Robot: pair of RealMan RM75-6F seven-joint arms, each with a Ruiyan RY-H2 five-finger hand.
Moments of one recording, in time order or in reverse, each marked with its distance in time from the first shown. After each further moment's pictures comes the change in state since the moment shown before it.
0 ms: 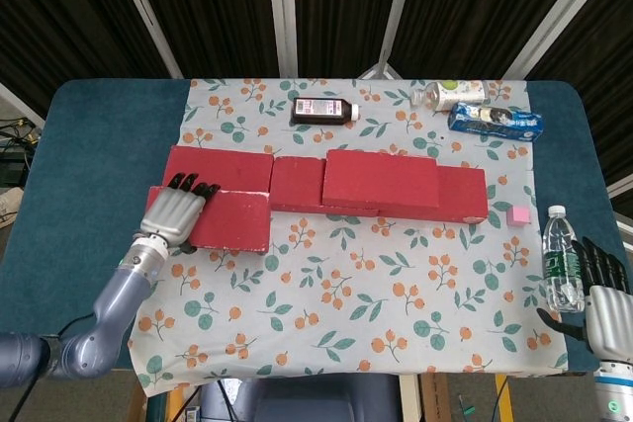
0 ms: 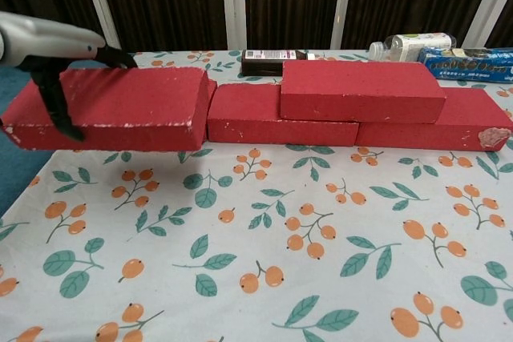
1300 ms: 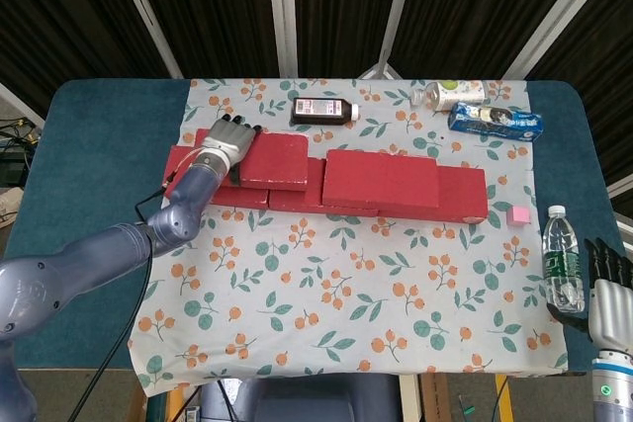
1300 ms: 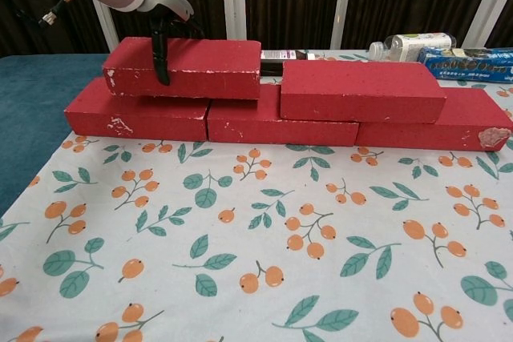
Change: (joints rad) left arm -0.550 -0.241 0.172 0.815 -0.620 -0.592 0.060; right arm 0.020 -0.055 0.057 0.024 0.163 -0.050 -0.142
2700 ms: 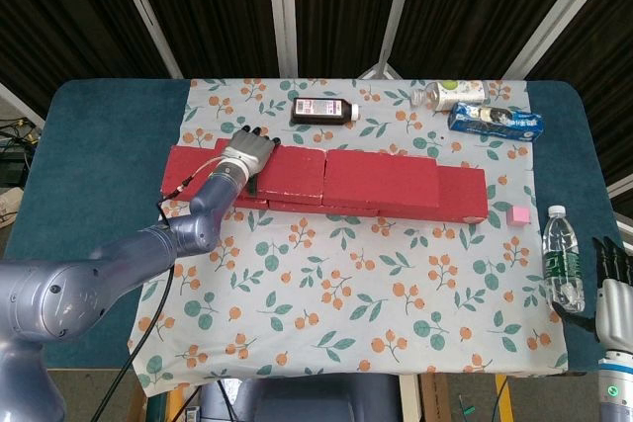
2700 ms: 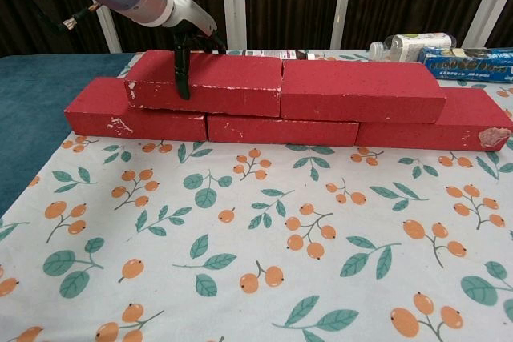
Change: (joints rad) left arm -0.138 -0.067 0.185 0.004 0.035 -0.023 -0.230; right arm -0.008 0.013 0.009 0.007 -0.003 0.004 0.037
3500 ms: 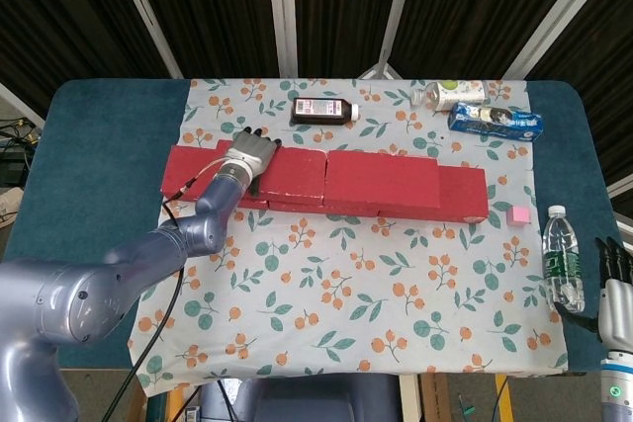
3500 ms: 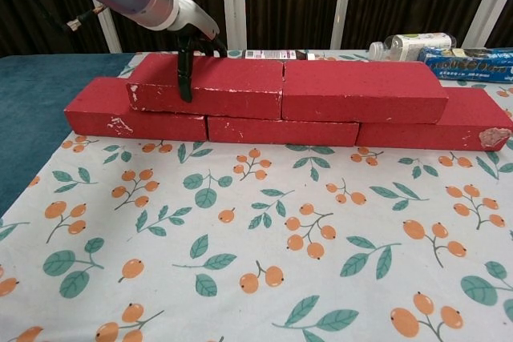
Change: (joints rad) left arm -0.058 -0.041 0.084 0.030 -0.053 -0.012 -0.049; right arm -0.002 0.003 0.003 0.002 0.004 -0.001 0.007
